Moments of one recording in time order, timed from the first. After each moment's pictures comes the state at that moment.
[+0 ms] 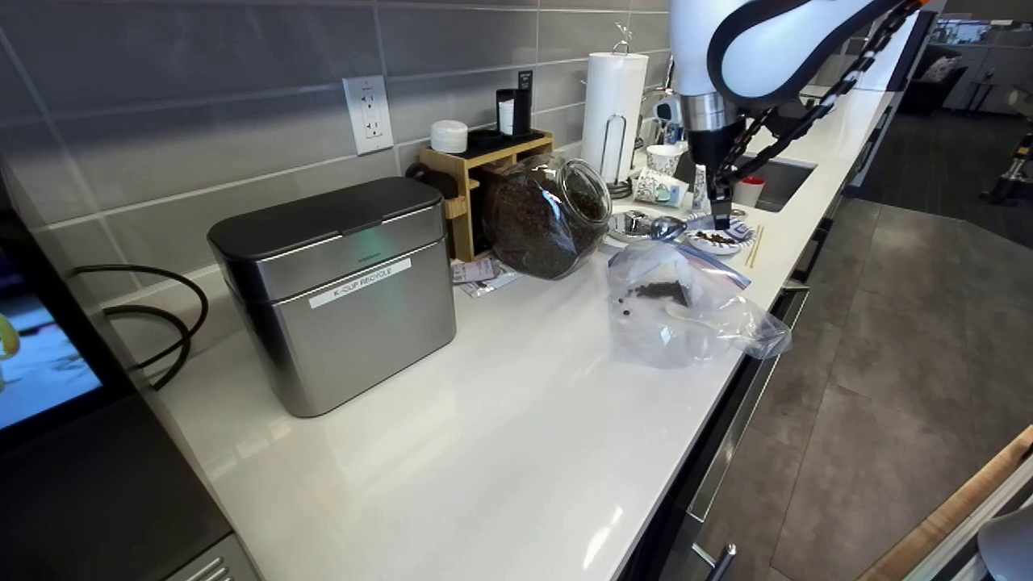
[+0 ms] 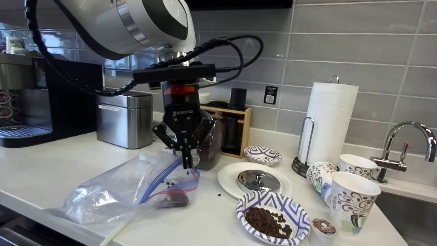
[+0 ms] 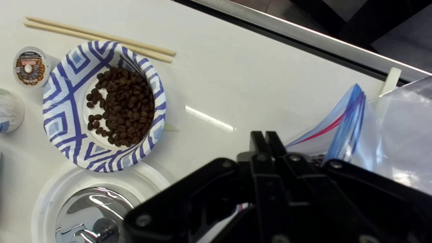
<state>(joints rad) 0.07 -0.01 0.08 -2.26 -0.42 2.10 -0.39</state>
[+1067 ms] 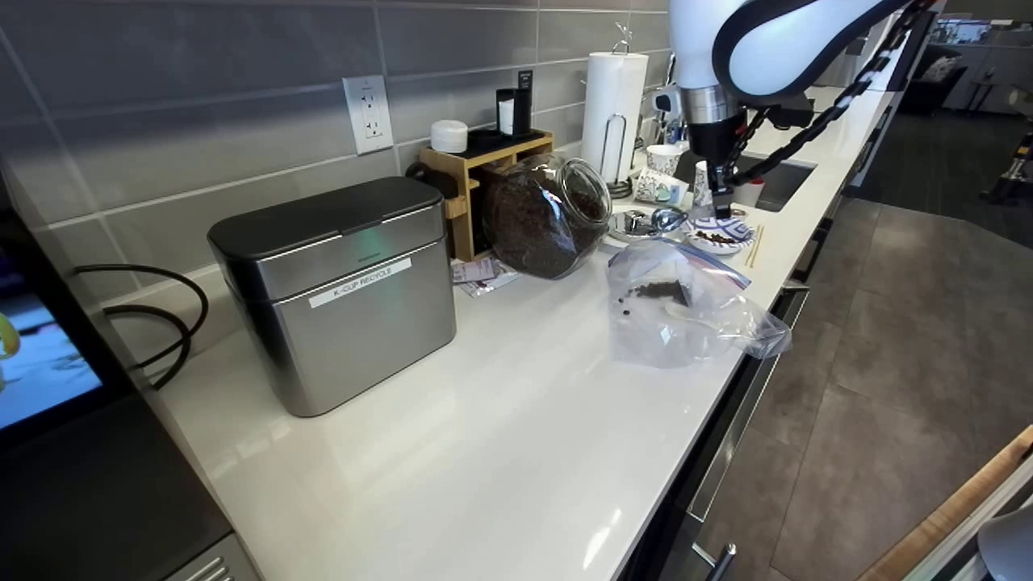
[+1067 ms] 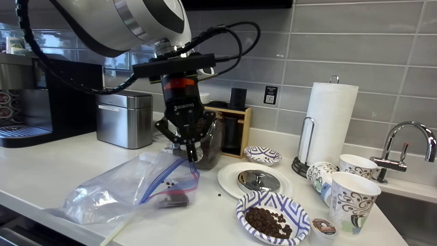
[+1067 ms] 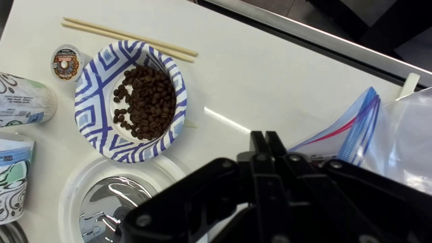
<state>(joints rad) 0.08 -0.03 0.09 -2.26 -0.49 2.10 -0.37</state>
